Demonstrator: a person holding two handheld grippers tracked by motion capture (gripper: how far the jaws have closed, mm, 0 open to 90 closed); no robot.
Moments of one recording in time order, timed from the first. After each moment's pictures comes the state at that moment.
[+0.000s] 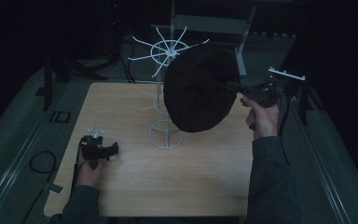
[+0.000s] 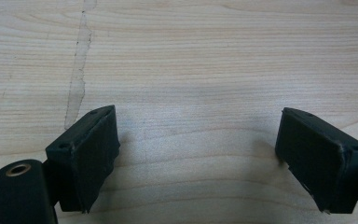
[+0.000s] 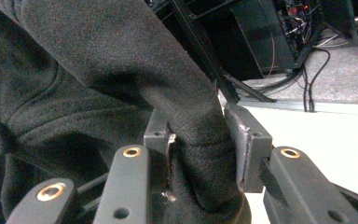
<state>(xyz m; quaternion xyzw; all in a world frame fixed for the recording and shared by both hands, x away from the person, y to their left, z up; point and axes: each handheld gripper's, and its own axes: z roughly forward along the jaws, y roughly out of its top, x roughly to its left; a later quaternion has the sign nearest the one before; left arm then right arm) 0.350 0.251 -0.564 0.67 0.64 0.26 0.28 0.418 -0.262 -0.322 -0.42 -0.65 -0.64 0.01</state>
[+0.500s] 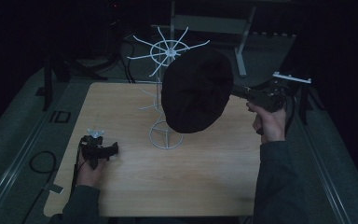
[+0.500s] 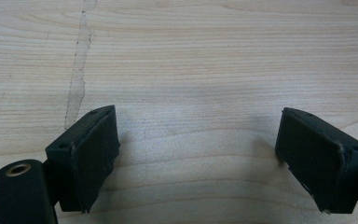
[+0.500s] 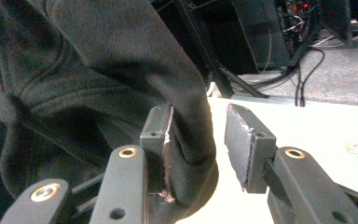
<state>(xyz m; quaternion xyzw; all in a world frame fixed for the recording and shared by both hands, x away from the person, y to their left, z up) 0.350 0.251 -0.564 0.67 0.64 0.26 0.28 0.408 -0.279 -0.325 -0.40 -0.67 -0.62 -0.01</state>
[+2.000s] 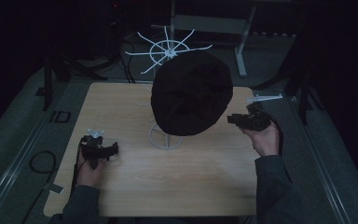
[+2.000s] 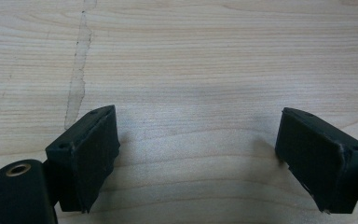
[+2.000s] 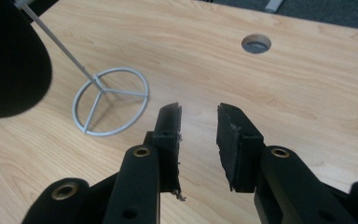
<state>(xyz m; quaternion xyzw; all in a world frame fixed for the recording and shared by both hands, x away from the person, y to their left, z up) 0.350 0.251 -0.564 0.67 0.64 0.26 0.28 0.403 -0.262 -0.394 -0.46 -0.79 -0.39 -0.12</state>
